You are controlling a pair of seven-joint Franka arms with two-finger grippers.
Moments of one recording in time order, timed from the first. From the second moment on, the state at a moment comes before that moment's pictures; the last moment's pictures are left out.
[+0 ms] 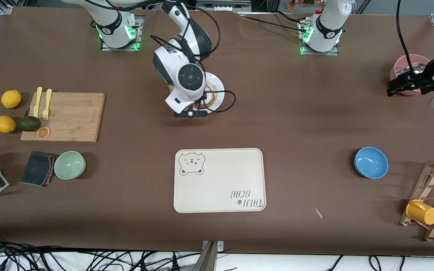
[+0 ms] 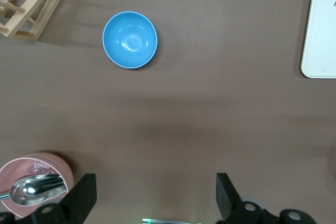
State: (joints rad) left arm -0.01 0.04 0.03 -1.56 0.03 1.47 -0.05; right arm 0.82 0.52 -0.06 -1.64 0.14 1.88 0.64
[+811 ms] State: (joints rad) left arm -0.01 0.04 0.03 -1.56 0.03 1.47 -0.05; right arm 0.94 0.61 -0.06 -1.63 0.15 1.96 0.72
